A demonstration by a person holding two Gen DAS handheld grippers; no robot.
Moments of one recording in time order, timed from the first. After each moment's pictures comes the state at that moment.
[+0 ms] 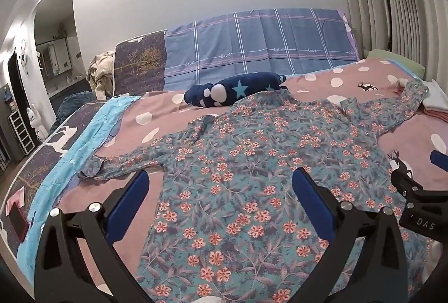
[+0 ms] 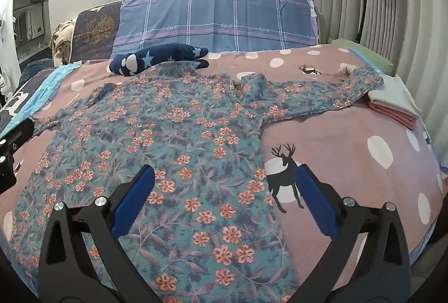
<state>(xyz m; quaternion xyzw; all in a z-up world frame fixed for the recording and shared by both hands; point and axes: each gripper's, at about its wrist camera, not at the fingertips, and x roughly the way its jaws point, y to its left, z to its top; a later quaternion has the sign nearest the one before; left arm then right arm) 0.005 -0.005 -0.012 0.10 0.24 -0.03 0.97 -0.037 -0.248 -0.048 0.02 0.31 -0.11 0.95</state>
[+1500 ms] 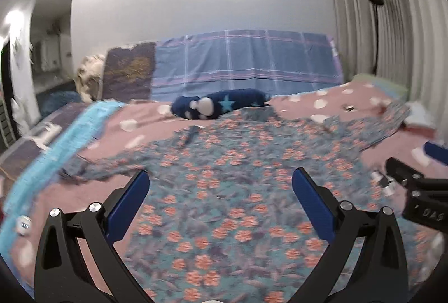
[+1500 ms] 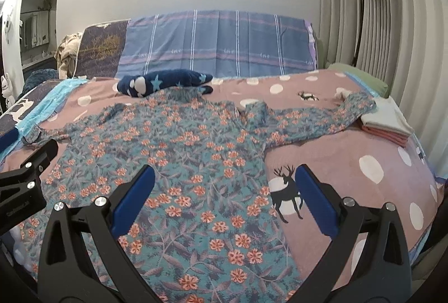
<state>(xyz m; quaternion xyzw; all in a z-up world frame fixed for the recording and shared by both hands) -0.007 0.019 -0.021 0.04 0.20 -0.09 0.98 -0.066 -0.226 -0.019 0.01 0.24 -0.10 0.97</state>
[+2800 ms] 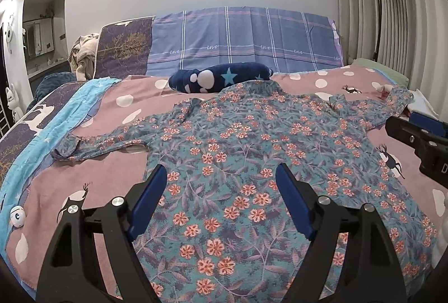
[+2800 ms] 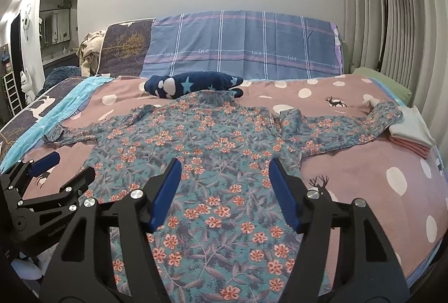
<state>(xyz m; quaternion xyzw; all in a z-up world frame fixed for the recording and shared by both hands) 0.013 0.037 -0.047 0.05 0.26 -0.09 0.96 -0.045 -0.197 -0.011 0.01 0.25 -0.04 0.97</state>
